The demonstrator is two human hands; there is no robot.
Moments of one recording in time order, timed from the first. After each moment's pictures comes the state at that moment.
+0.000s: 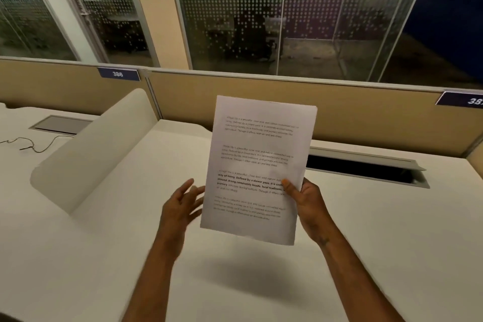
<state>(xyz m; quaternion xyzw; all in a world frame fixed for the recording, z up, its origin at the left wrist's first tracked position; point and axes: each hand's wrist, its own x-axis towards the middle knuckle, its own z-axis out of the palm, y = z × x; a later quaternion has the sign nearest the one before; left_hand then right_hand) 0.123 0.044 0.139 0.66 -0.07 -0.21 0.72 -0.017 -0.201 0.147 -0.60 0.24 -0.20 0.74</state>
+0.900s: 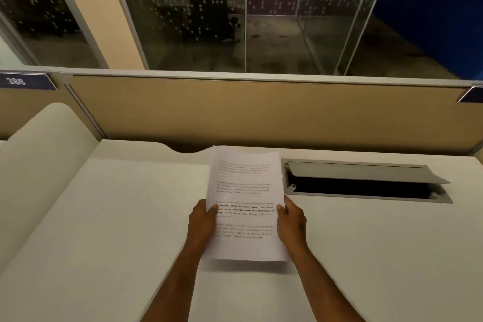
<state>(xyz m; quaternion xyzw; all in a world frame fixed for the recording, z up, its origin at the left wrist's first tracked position) 0.297 -0.140 0.027 0.83 -0.12 -0.27 0.47 0.153 -0.283 0.026 -0.67 0.51 -0.20 0.50</state>
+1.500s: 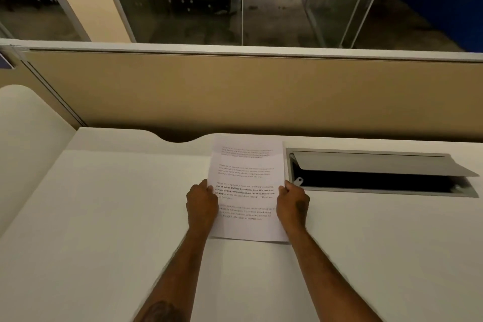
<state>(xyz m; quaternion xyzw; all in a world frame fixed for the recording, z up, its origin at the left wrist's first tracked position) 0.344 -0.195 -0.013 0.90 -0.13 -0.19 0.37 0.205 -0.328 -0.018 -0.66 0.58 -0.20 0.43</state>
